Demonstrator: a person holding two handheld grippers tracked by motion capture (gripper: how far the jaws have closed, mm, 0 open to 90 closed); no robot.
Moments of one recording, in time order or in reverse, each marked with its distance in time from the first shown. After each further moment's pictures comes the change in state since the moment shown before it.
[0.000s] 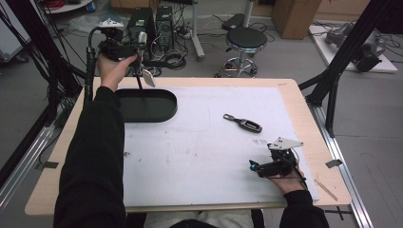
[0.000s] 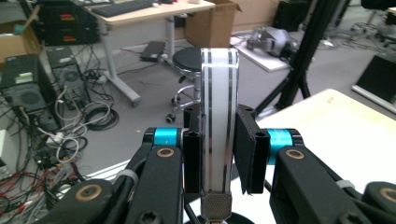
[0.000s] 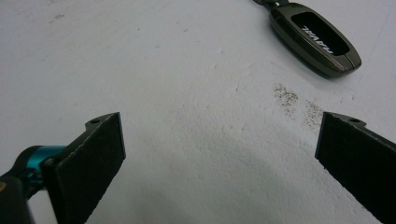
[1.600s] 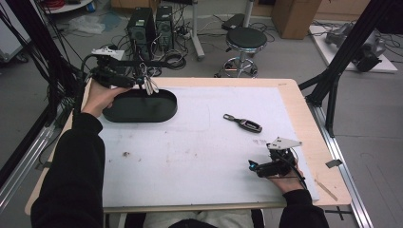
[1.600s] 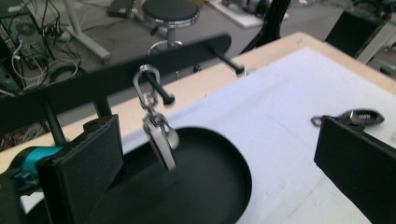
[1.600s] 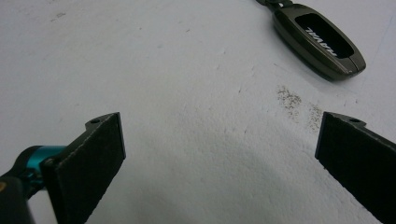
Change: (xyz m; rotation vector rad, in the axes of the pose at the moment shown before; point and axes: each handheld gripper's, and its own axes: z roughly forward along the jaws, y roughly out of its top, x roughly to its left) left arm -0.006 -0.063 -0.044 0.186 -0.132 -0.005; right arm 0.001 0.002 0.002 0.006 0.003 -0.009
